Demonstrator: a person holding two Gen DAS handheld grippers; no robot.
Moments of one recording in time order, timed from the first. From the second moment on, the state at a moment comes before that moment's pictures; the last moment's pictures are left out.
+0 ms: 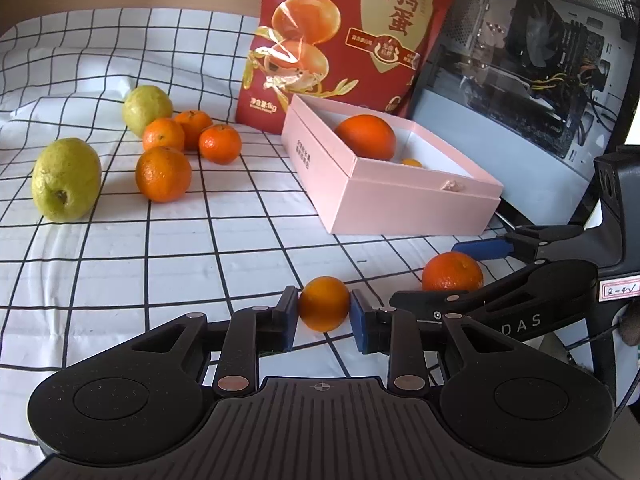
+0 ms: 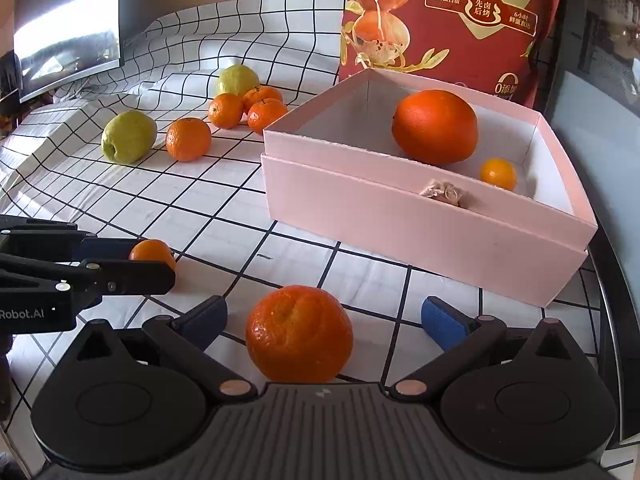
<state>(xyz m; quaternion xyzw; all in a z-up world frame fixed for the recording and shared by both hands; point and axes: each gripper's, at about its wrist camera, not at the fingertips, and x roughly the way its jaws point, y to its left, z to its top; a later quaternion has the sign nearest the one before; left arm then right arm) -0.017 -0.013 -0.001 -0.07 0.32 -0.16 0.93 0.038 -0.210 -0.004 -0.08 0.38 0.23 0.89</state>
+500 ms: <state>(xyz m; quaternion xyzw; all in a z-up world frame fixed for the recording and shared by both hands) -0.038 -0.047 0.003 0.00 0.32 -0.09 0.94 0.017 -0.223 -0.003 -0.08 0.38 0.22 0.90</state>
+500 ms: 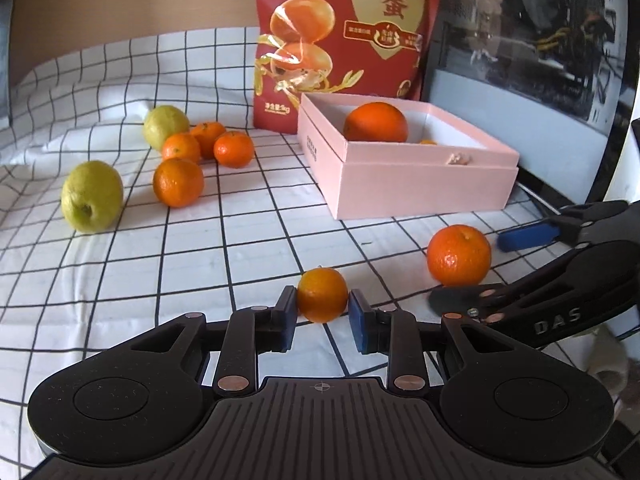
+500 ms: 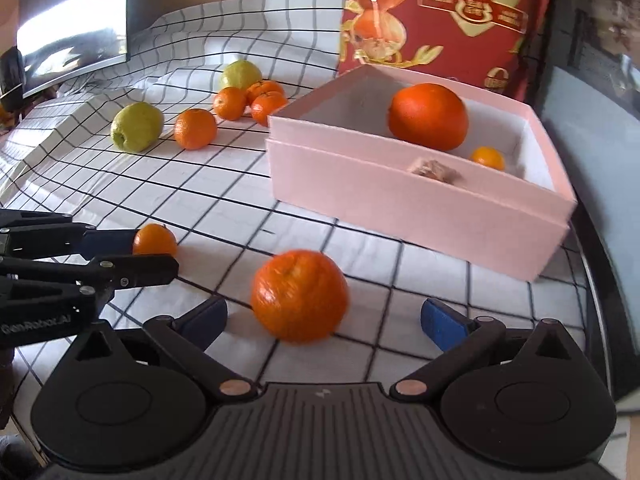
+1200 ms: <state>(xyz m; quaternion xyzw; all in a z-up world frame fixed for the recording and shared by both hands) -0.038 -0.042 0.002 -0.02 0.32 -0.10 0.94 -0.008 -0.236 0.002 -0.08 0.35 0.22 0.91</state>
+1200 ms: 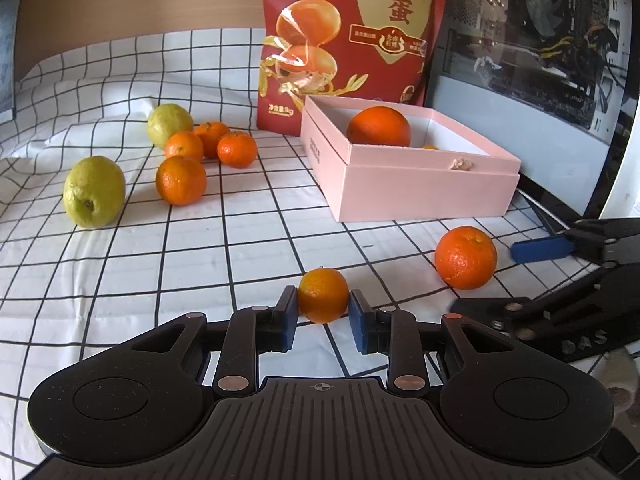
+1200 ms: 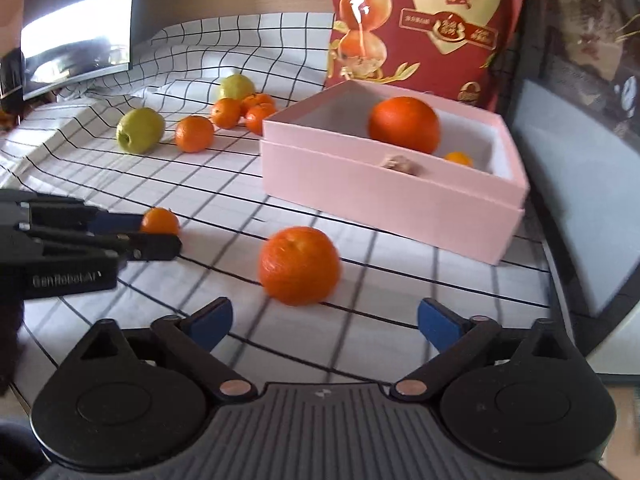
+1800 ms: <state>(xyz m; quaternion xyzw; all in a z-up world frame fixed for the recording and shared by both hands) -0.030 -0.029 0.003 -0.07 0.32 -0.11 0.94 0.002 -0.214 0.010 -0.11 0.35 0.22 0.91</state>
